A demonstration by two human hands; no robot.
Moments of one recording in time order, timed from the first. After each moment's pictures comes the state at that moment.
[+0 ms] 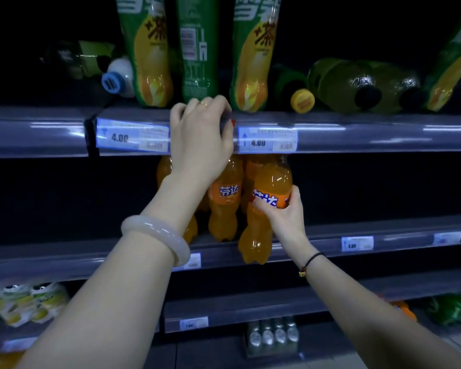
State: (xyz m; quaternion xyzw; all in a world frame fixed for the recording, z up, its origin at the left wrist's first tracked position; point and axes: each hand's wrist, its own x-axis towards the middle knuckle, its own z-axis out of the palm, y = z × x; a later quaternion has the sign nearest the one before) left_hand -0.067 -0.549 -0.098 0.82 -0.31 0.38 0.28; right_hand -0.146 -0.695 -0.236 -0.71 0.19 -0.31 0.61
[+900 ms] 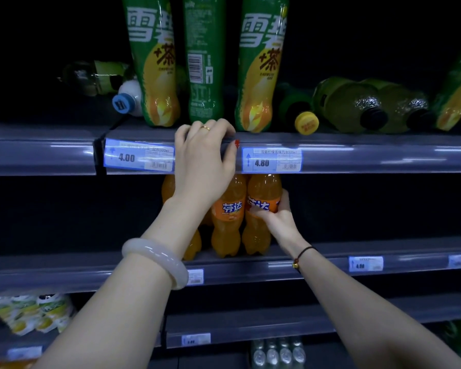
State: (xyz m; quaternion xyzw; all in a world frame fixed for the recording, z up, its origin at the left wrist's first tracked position) left_hand -0.066 -0.548 -0.102 0.81 -0.32 0.38 0.31; right_hand -0.098 -0.716 -0.240 -0.71 0.18 -0.21 0.65
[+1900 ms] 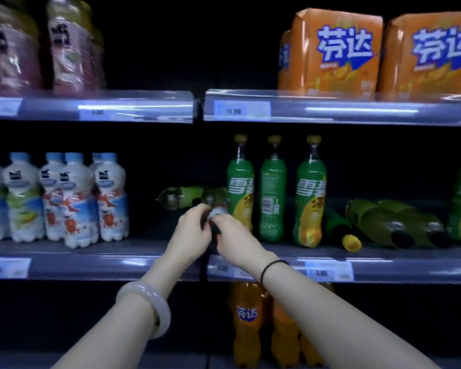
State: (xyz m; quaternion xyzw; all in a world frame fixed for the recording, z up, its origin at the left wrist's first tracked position) left_hand 0.001 -0.399 -0.023 0.82 -0.28 0.26 0.42; right_hand -0.051 -0.509 -0.016 -0.95 -0.09 -0.22 0.22
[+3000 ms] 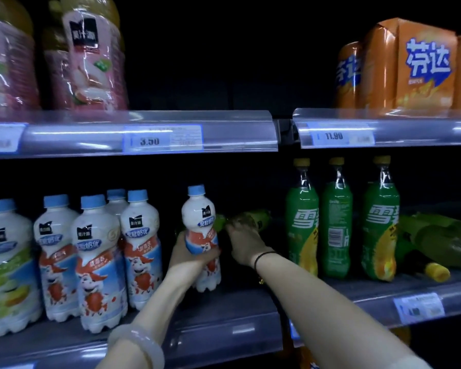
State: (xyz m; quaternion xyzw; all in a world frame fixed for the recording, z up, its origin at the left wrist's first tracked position) left_hand 0.134 -0.315 -0.010 0.69 -0.22 0.03 0.69; right_hand 0.129 -0.468 0.001 -0.98 0.07 -0.17 0.06
